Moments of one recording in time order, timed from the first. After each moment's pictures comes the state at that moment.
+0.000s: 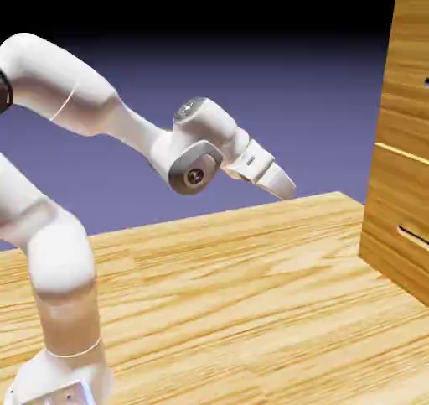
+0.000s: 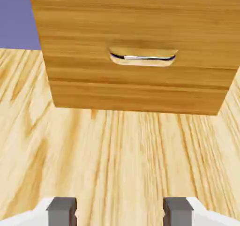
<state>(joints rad) -0.03 -0.58 0.02 -2.78 0.05 3.03 0.69</state>
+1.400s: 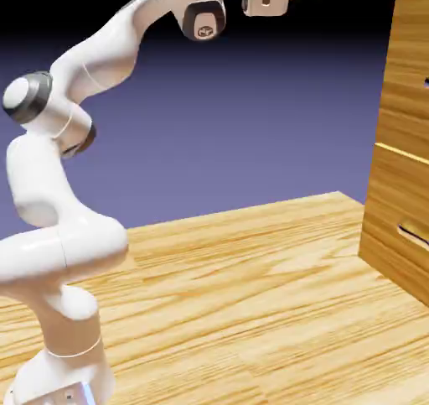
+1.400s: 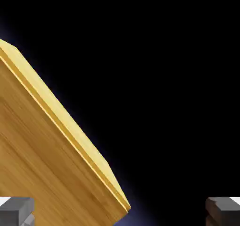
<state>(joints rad) -1.55 -1.09 0.88 -1.82 1.71 2.68 -0.99</state>
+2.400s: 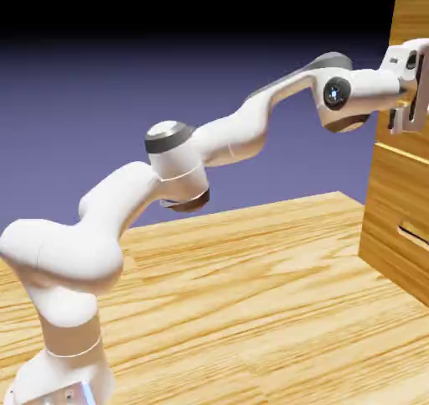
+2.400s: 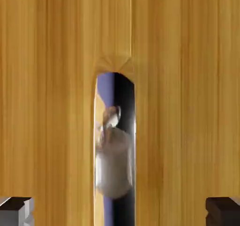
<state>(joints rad) -2.48 -1.37 1.31 -1.08 2.51 2.59 -1.71</state>
